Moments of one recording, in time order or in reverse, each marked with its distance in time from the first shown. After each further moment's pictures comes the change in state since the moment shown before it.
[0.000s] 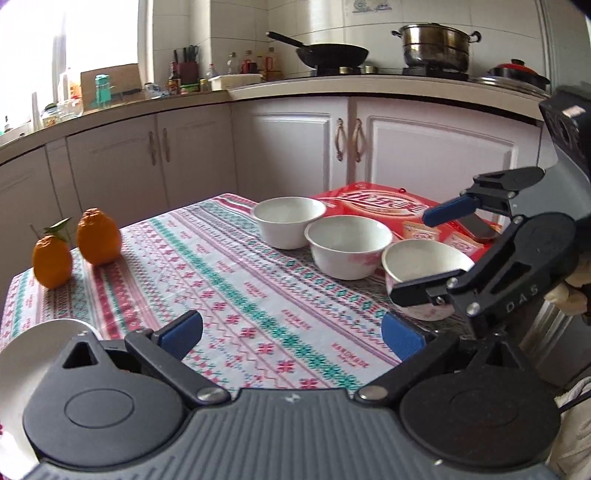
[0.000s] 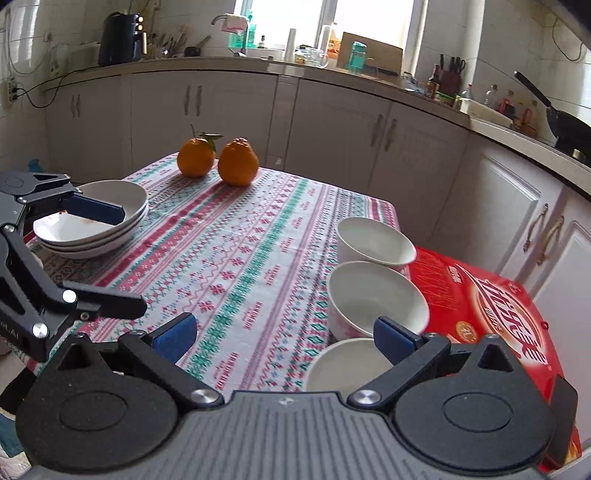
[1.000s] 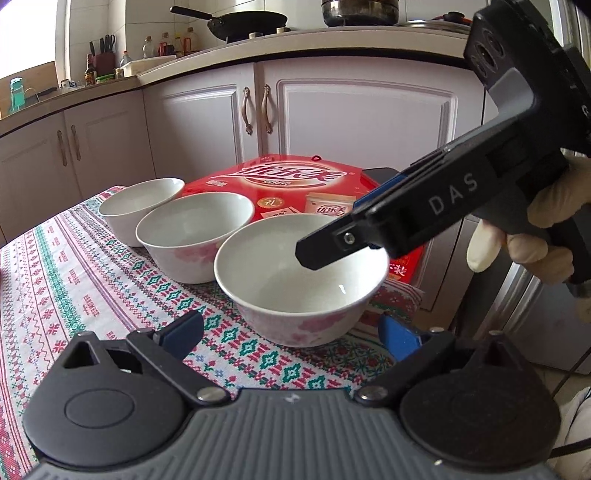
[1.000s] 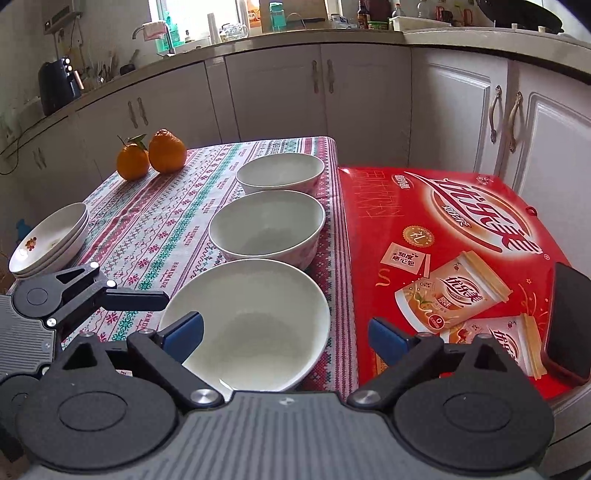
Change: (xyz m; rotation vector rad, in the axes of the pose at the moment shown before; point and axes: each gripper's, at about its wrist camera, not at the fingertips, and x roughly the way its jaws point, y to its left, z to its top) left arm 0.086 -0.102 0.000 0.094 0.057 -0.157; right arm 0.013 -0.111 -0.047 0.304 0.090 0.104
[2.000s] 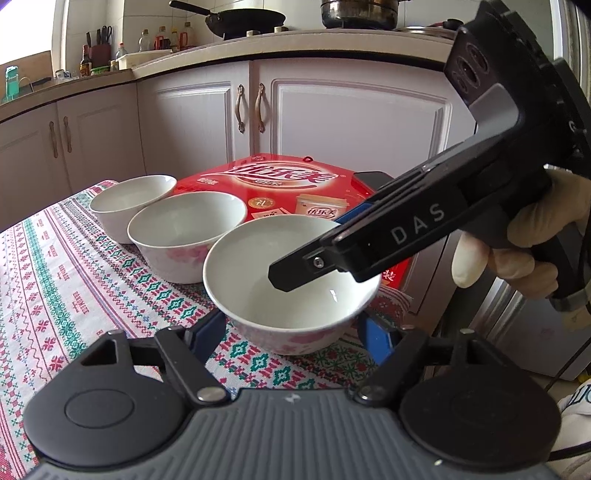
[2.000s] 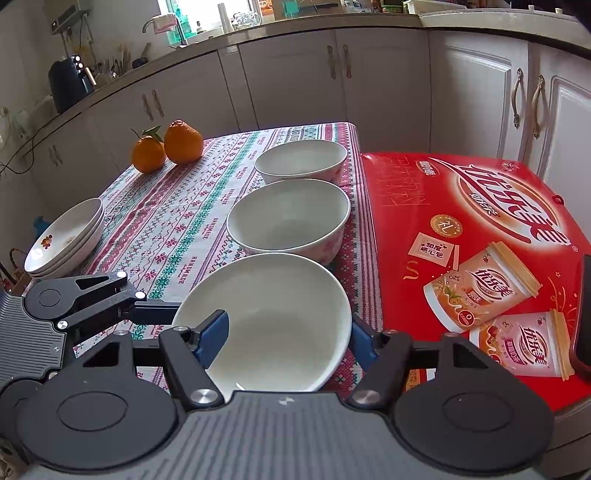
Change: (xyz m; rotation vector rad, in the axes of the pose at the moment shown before) left arm -0.001 0.005 0.003 -0.028 0.010 -0.049; right arm 0.013 0.006 0.004 -0.001 0.046 0.074
